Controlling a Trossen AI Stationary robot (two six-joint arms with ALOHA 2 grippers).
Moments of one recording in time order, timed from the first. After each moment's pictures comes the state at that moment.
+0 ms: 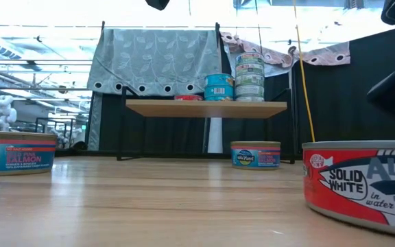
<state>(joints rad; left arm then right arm) -0.67 1.97 1.31 0.17 -0.43 -0.23 0.81 1.69 0.74 0.14 0.40 0.82</state>
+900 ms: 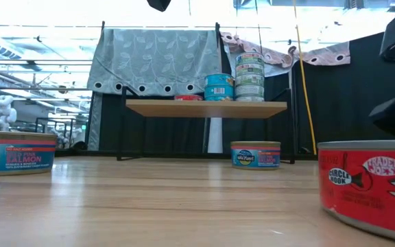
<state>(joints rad) -0.66 1.97 1.31 0.18 -0.50 -0.22 0.80 1.76 0.74 0.02 0.41 0.84</state>
